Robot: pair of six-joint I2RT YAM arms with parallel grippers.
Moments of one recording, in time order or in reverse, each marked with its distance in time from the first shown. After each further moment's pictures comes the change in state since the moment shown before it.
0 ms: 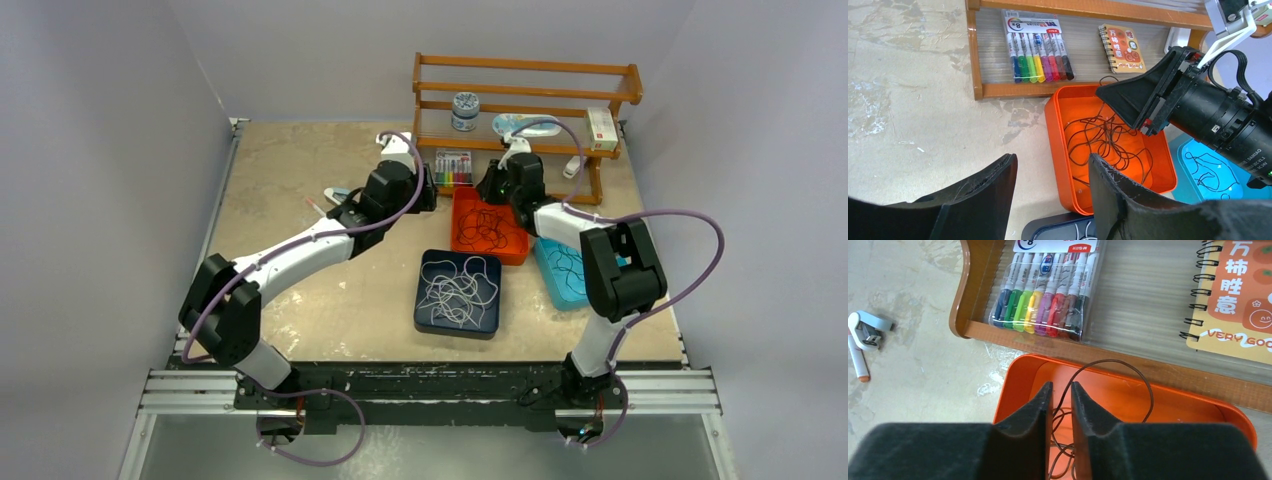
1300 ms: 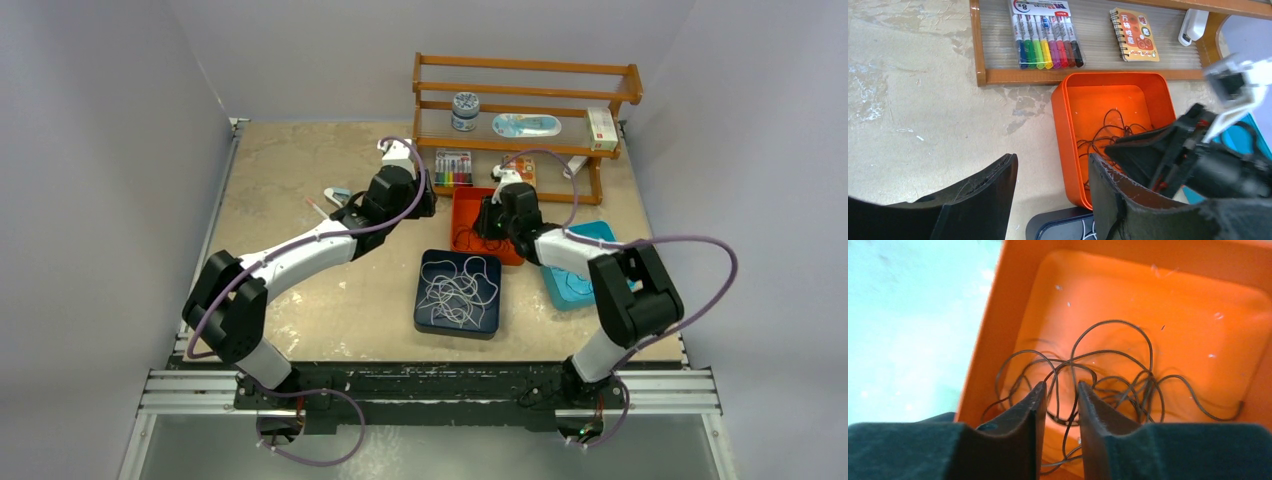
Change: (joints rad) left arm 0.004 0.020 -0.031 0.006 0.004 -0.019; right arm 0.088 -0.118 -0.222 -0.085 0.021 -0.035
